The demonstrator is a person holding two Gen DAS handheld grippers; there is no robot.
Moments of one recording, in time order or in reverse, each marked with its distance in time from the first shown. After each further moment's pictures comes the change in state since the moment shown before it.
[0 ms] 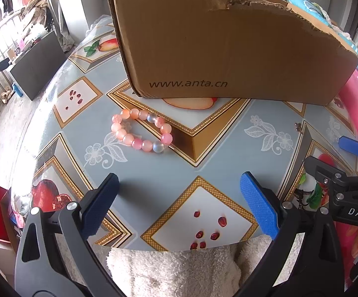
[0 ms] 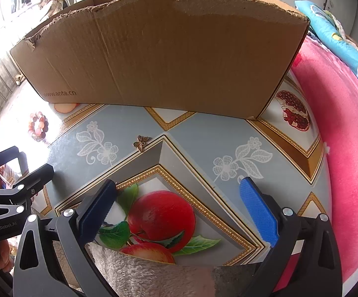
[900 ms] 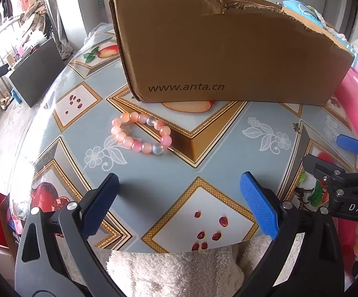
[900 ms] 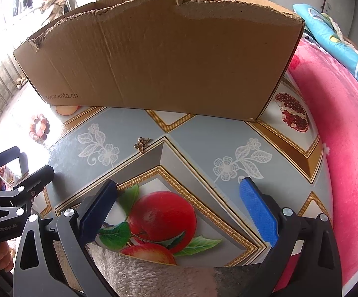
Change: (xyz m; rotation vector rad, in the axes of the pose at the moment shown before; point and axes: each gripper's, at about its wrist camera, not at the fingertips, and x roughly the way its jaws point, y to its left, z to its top) left arm -0.004 -0.002 -0.010 0.019 -0.057 -0.009; right arm -0.010 -0.003 -0.012 -0.001 -0.044 0.004
